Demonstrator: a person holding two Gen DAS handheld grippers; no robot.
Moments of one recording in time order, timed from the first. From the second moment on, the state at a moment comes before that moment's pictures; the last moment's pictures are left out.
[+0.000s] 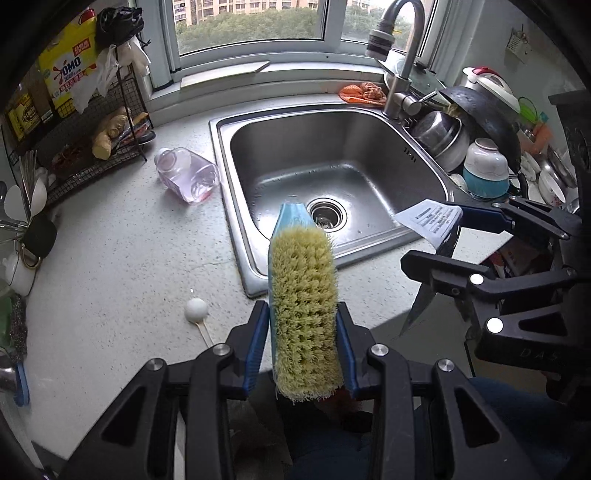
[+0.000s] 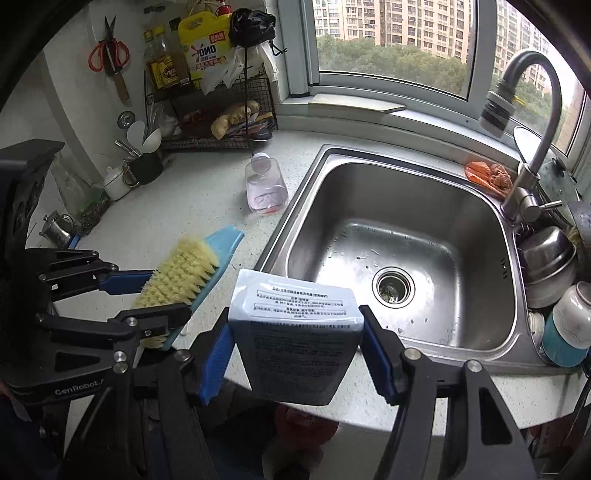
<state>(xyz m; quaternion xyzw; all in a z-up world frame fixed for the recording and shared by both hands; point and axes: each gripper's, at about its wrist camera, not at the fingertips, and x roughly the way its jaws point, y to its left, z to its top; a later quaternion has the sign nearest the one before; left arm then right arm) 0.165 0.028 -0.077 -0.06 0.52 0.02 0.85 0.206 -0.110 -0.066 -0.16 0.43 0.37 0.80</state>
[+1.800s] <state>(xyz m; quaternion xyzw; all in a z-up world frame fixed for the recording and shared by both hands) 0.139 -0.107 -0.520 -0.06 0.67 -0.04 0.74 0.170 -0.248 -0.441 -0.09 0.65 0.22 0.72</state>
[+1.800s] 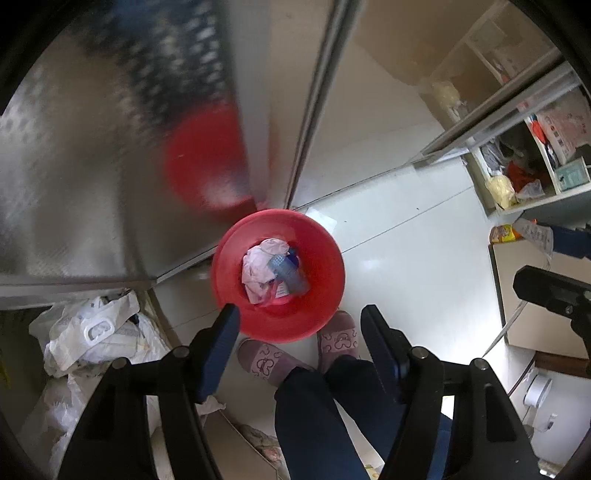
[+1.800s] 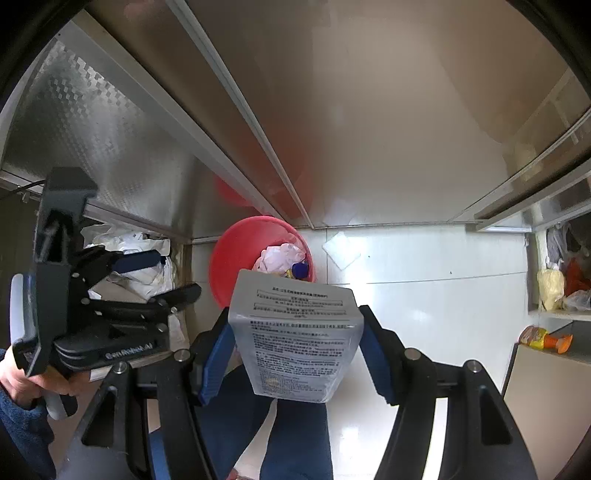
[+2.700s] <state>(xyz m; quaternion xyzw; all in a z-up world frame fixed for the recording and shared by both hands) 0.087 -0.024 -0.527 -0.13 0.65 0.05 0.74 0.161 -0.153 -0.504 -0.20 0.62 0.36 0.67</state>
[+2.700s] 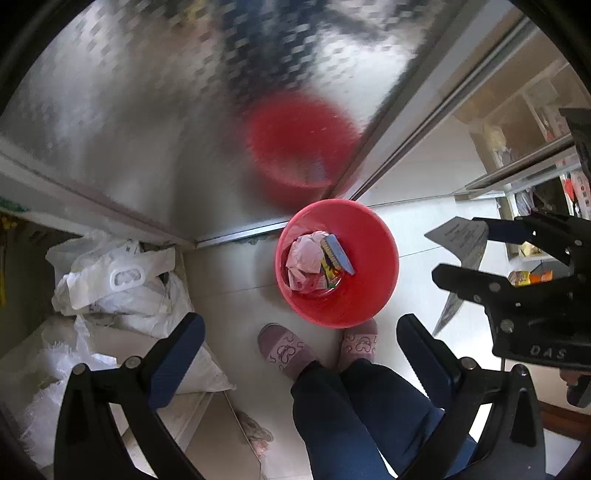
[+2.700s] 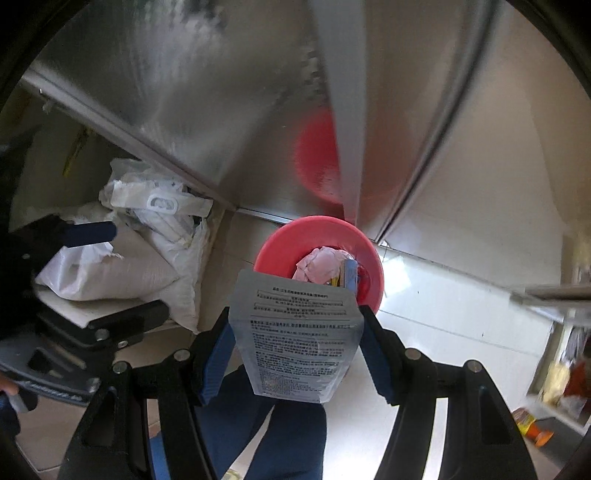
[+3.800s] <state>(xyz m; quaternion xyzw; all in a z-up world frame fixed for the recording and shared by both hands) 0.061 -0.017 -0.205 -0.11 0.56 0.11 0.81 0.153 -0.169 -0.209 -0.18 0.52 0.35 0.76</state>
